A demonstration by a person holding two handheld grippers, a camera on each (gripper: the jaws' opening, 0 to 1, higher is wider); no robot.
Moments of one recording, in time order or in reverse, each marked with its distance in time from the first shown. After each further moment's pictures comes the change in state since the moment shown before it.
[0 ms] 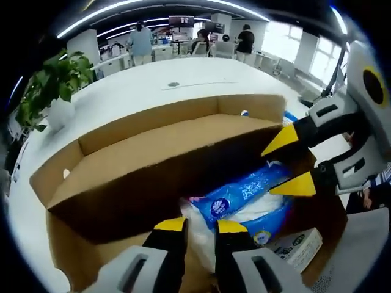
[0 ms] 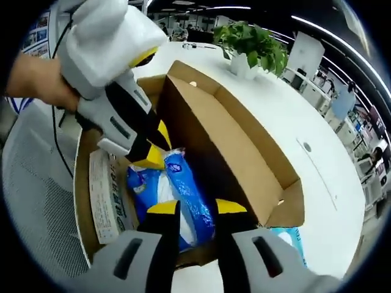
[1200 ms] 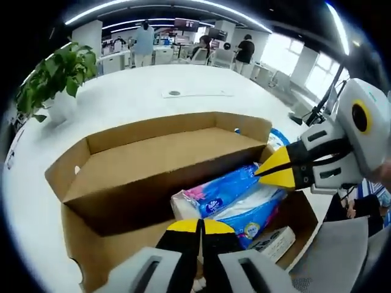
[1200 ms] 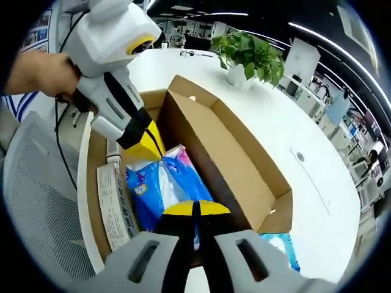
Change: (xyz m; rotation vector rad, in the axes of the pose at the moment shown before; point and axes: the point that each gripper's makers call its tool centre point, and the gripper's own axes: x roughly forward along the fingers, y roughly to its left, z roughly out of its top) left arm -0.043 0.001 0.015 -0.053 -0.056 -0.071; right arm -0.026 0.001 0.029 0.016 -0.078 -0.042
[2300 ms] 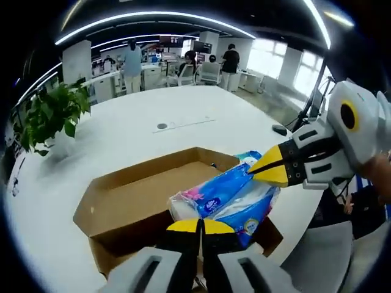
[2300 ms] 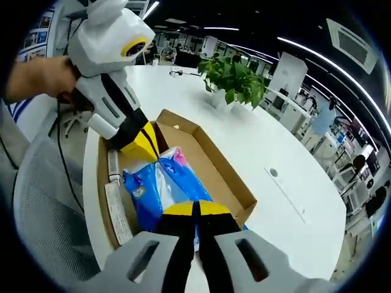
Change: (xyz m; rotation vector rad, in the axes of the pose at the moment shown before) left arm -0.048 -0.037 0.059 0.105 -0.090 -0.027; right arm -0.068 -0.030 0.033 -0.002 -0.097 -0.096
